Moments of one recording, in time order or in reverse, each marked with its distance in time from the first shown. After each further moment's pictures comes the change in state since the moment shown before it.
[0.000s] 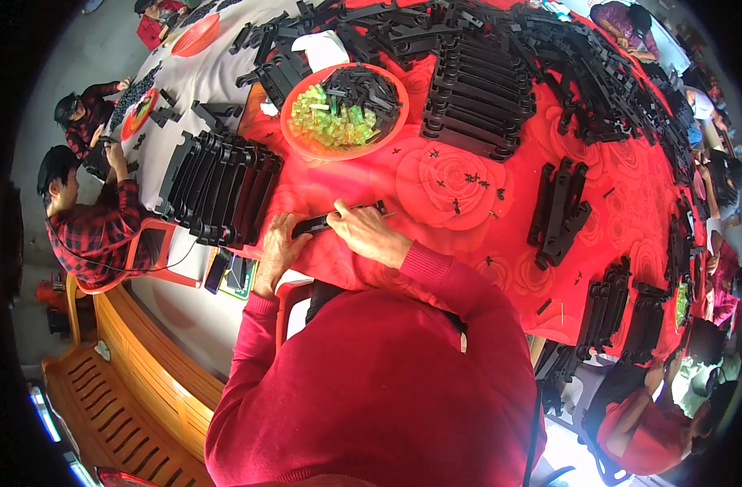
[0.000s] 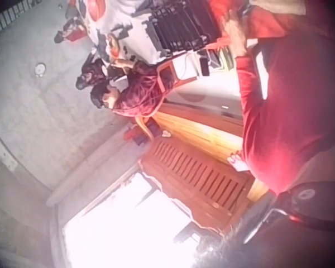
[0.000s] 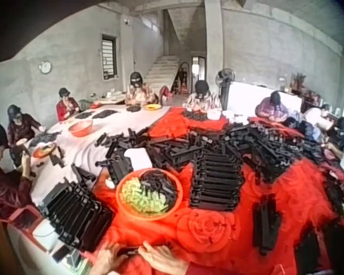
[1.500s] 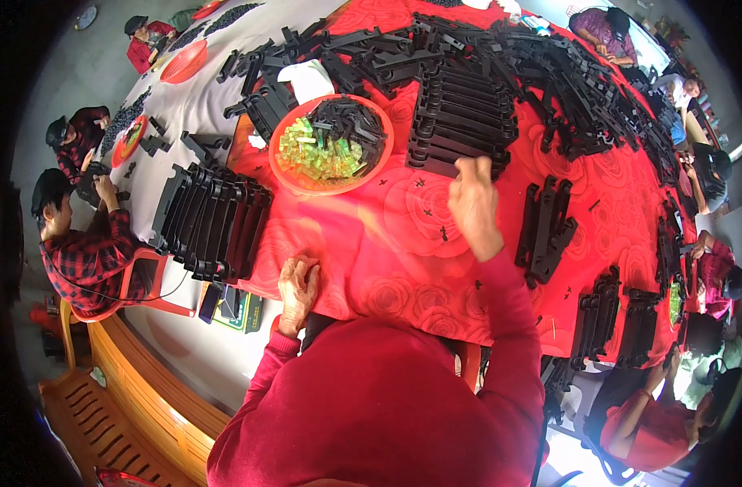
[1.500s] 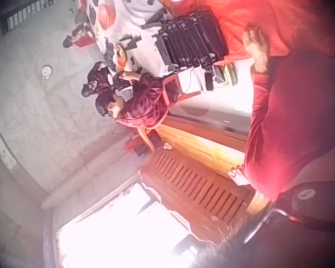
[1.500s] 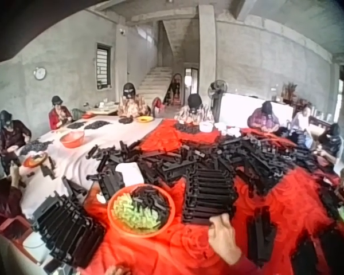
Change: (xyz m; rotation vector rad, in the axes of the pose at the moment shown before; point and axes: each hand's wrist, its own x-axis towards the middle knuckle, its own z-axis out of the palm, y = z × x) left_hand -0.018 0.027 0.048 -0.148 0.322 -0.022; right_hand -0.068 0.094 -0.125 -0.251 0.714 0.529
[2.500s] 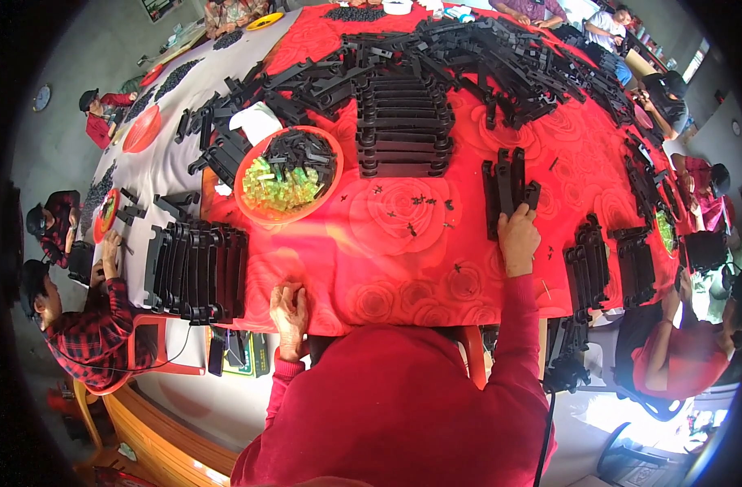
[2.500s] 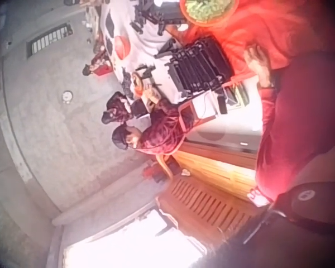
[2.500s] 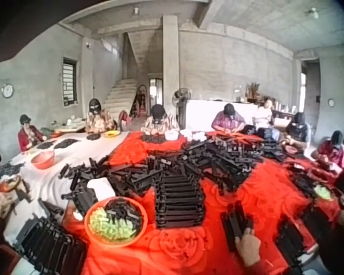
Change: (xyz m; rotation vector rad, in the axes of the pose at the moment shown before) left_hand 0.002 -0.001 0.001 -0.023 -0.014 0.023; right_hand -0.110 0.087 -0.088 -0.766 -0.059 0.657
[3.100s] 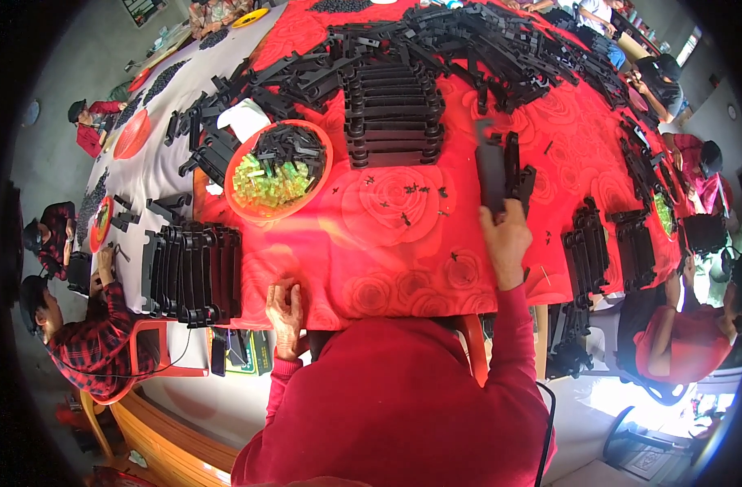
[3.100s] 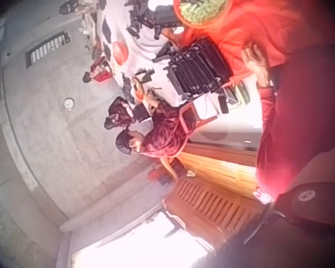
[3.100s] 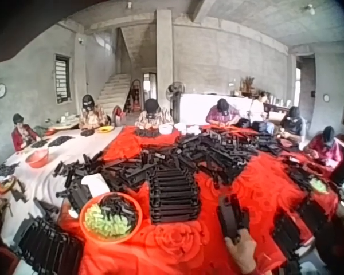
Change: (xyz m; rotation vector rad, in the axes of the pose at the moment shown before) left_hand 0.001 0.008 -0.008 -0.146 -0.041 -0.024; right_hand -0.037 -0.021 -0.037 0.454 0.119 -0.003
